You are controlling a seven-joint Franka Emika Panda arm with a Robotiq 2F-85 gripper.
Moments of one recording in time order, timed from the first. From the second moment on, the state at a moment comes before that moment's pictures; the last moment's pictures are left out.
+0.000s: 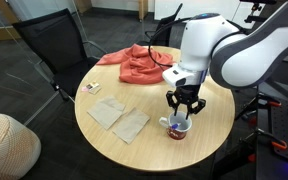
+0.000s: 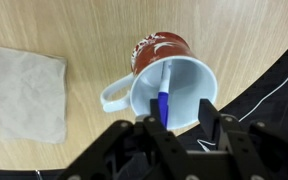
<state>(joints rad) 0.03 0.39 0.26 -2.29 0.19 2.64 -1.57</state>
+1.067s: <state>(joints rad) -0.01 0.52 0.29 -2.21 0.19 2.64 -1.57</state>
